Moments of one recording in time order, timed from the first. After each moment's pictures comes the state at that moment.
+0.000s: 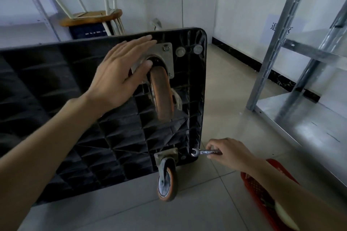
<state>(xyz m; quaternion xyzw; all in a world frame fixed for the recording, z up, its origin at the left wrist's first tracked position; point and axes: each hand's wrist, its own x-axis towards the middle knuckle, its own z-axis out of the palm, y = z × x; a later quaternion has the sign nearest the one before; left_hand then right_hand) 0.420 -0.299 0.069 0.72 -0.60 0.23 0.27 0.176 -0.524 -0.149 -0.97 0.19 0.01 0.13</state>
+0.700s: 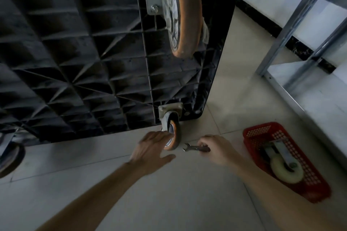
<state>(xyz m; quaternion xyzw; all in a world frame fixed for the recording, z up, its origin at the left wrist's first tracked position) 0.318 -0.222 -0.255 0.82 -0.55 -0.09 0.12 0.156 -0.442 -0.269 -0.95 0.21 0.07 0.20</state>
